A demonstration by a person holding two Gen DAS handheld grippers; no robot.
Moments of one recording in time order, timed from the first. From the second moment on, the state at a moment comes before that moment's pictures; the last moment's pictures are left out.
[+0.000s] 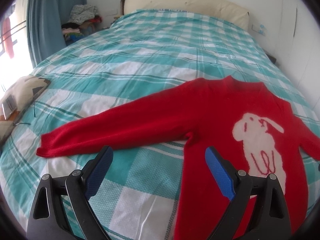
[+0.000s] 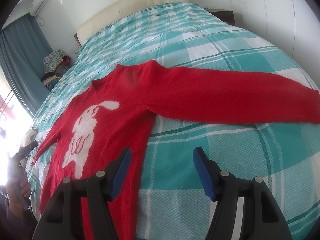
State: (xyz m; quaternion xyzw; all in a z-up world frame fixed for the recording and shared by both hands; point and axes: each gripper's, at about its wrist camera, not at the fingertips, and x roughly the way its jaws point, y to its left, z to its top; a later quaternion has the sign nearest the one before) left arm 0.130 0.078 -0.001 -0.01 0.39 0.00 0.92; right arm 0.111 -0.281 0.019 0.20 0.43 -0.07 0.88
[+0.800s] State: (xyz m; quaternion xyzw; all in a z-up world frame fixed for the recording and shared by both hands) left arm 0.131 0.081 -0.004 -0.01 0.40 0.01 0.92; right arm 0.112 -0.279 0.017 0.20 0.43 -0.07 0.88
